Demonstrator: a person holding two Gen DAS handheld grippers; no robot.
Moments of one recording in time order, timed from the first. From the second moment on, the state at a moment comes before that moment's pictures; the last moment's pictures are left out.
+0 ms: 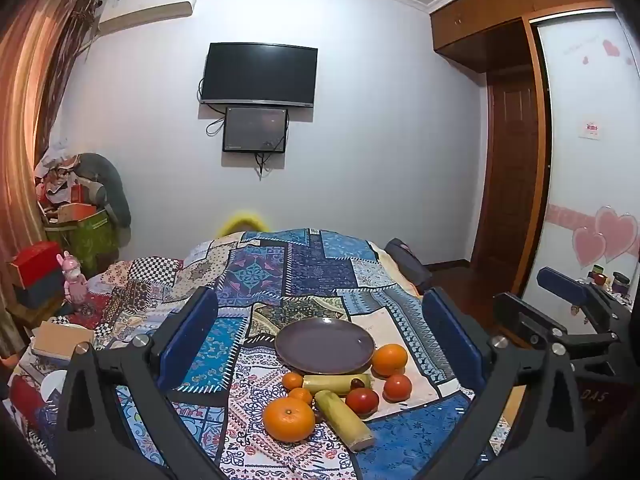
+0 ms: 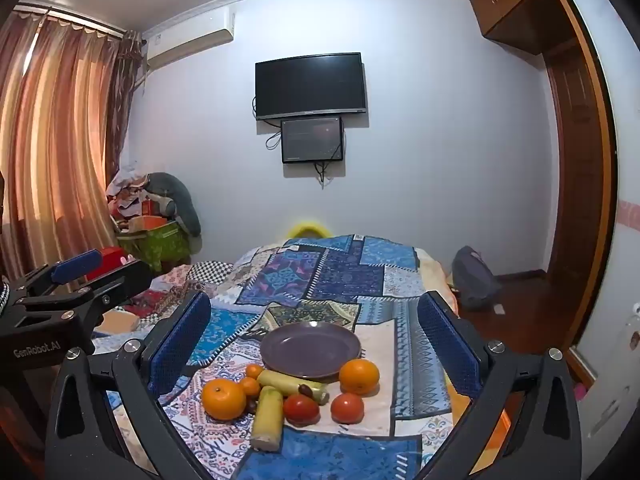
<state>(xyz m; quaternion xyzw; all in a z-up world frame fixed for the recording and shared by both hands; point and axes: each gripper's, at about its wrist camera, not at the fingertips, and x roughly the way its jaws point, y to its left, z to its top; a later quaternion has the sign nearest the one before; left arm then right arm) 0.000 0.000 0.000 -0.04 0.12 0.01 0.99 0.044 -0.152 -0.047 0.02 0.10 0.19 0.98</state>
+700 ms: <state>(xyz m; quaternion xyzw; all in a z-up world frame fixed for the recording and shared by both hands) -0.001 -0.002 0.001 -0.03 0.11 0.00 0.99 0.042 -0.153 -0.046 0.02 0.10 0.19 0.98</state>
